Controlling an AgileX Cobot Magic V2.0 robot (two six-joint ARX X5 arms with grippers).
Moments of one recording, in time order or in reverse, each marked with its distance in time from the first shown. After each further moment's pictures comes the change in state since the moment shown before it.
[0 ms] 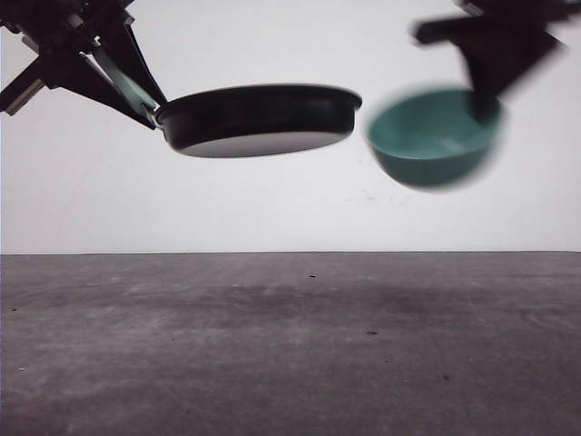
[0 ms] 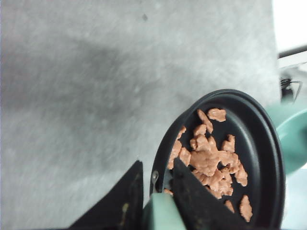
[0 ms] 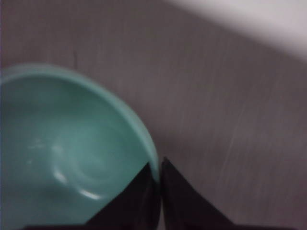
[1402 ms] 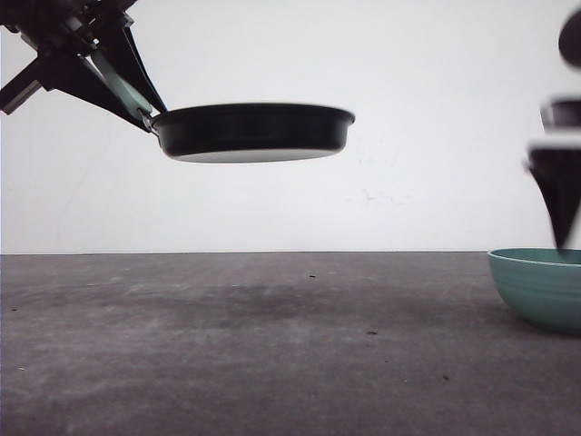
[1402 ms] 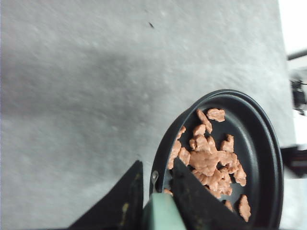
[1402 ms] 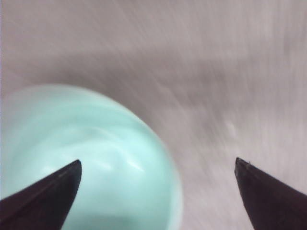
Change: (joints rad) left arm -0.001 0.000 0.000 -0.011 -0.069 0.044; right arm -0.339 0.130 -0.052 -0.032 -0.277 0.059
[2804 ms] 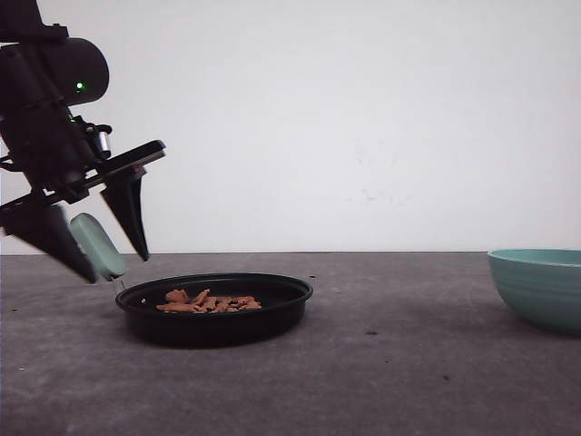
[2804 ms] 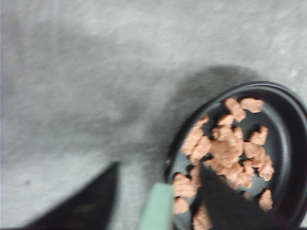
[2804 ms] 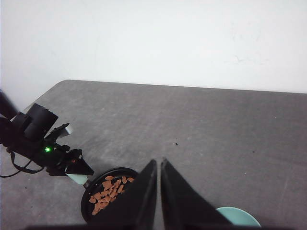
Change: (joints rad) left arm 0.072 0.341 0.000 -0.039 -0.097 0.170; right arm 0.235 -0.692 0.357 -0.212 -0.142 -0.001
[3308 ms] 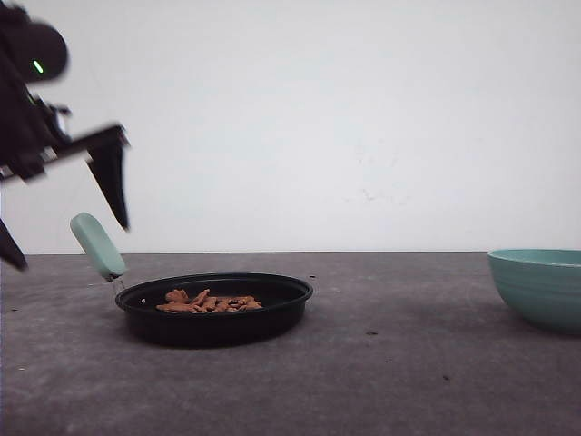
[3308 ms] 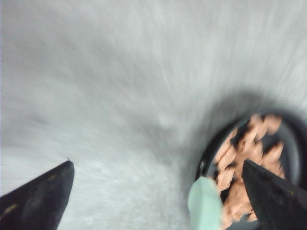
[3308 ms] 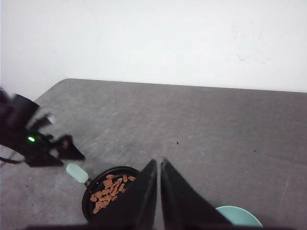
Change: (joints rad) left arm 0.133 -0.146 0.000 -0.061 -0.029 0.014; right arm 0.000 0.000 -0.001 -0.004 0.000 -0.003
